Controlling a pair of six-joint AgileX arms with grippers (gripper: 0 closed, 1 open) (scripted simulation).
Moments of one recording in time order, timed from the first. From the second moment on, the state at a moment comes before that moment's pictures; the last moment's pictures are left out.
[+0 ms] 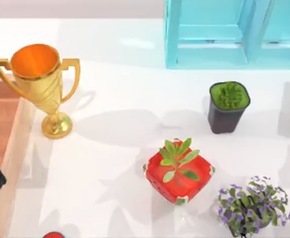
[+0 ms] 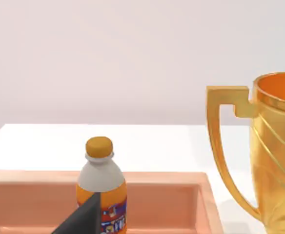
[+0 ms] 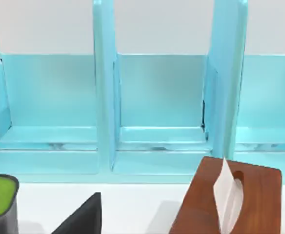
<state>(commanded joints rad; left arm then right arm) 0.00 0.00 0.00 0.00 0.00 0.00 0.00 0.00 0.00 0.00 0.00 0.00</state>
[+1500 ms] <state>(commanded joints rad) 0.24 1.57 1.30 -1.27 0.00 0.26 0.00 0.00 0.00 0.00 0.00 0.00</state>
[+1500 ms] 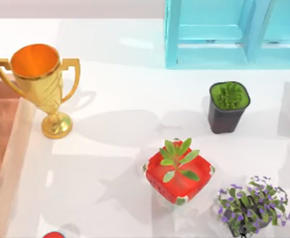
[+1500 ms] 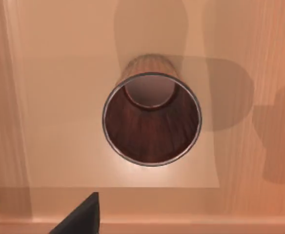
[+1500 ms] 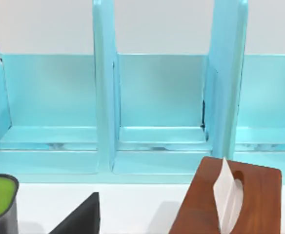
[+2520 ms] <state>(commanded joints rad) 0.25 1.69 1.07 -0.94 0.00 0.27 0.00 0.00 0.00 0.00 0.00 0.00</state>
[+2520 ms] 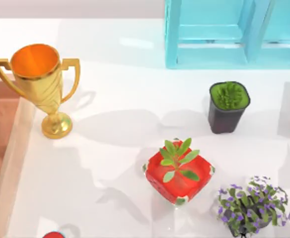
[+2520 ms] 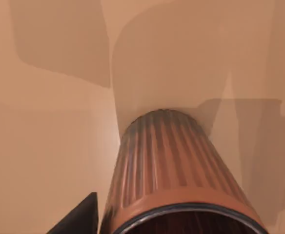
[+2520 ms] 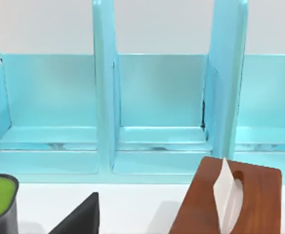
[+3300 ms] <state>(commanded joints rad) 0.25 1.70 1.03 -0.91 0.00 0.27 0.00 0.00 0.00 0.00 0.00 0.00</state>
